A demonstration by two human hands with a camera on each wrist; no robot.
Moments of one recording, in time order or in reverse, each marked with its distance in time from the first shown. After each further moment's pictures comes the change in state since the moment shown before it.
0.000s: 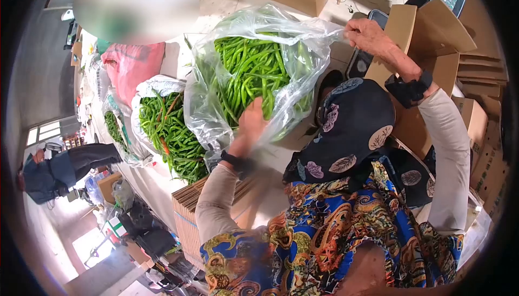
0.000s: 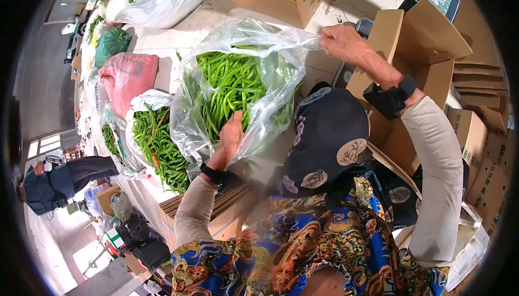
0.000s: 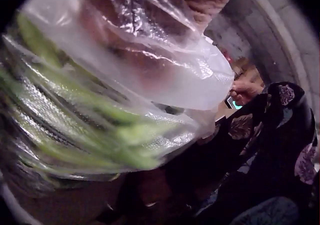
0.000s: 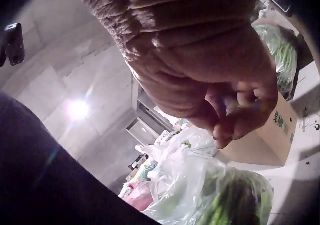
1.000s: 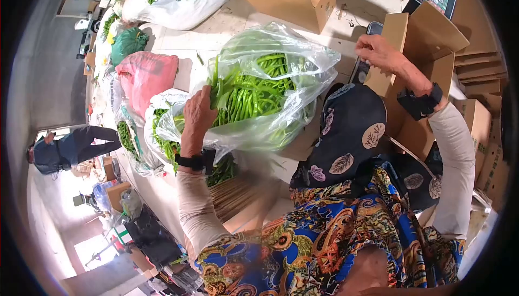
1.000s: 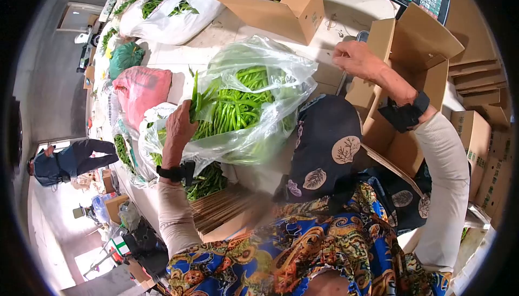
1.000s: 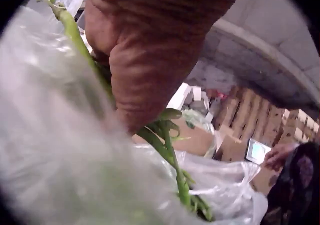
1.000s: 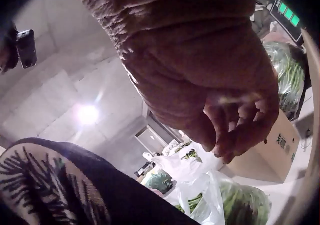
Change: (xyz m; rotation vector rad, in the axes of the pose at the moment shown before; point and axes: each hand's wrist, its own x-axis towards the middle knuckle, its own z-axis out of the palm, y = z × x) left_hand 0.010 0.036 -0.182 0.729 0.301 0.362; right_hand -0.036 0.002 -0.027 -0.003 -0.031 -0.018
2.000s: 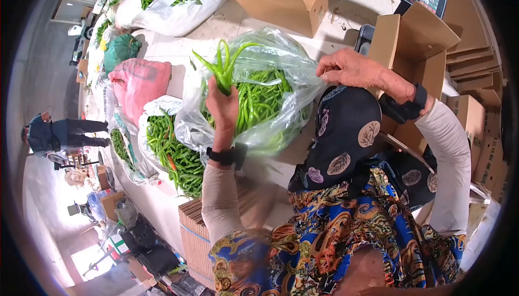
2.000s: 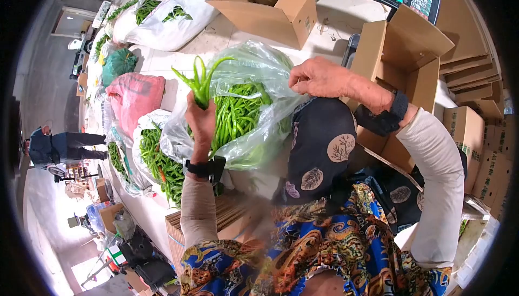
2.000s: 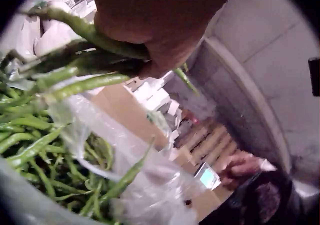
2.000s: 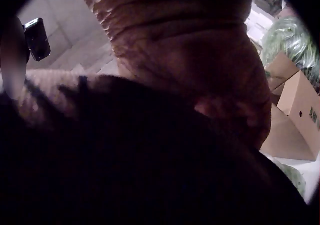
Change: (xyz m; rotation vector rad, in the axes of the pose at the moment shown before) left_hand 0.036 0.076 0.054 -0.542 0.479 -0.343; right_hand -0.006 -0.059 0.030 0.048 -0.271 -0.291
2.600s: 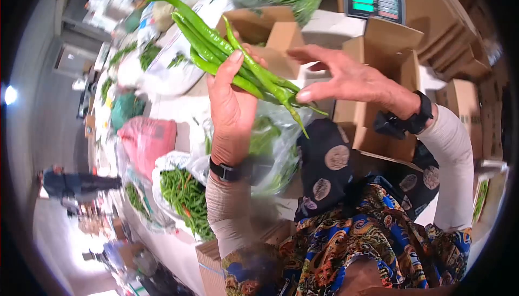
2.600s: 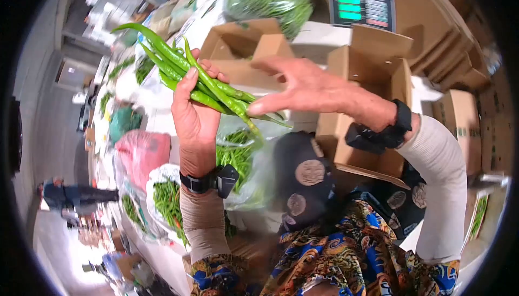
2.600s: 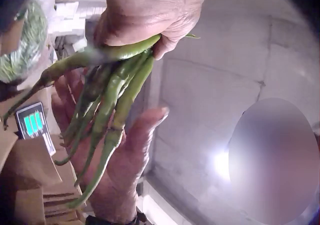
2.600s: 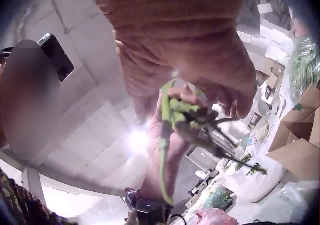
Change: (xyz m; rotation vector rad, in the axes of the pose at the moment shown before) left_hand 0.061 0.240 -0.052 -1.703 -0.588 0.022; right_hand -0.059 -0.083 -0.053 0.046 0.445 -0.125
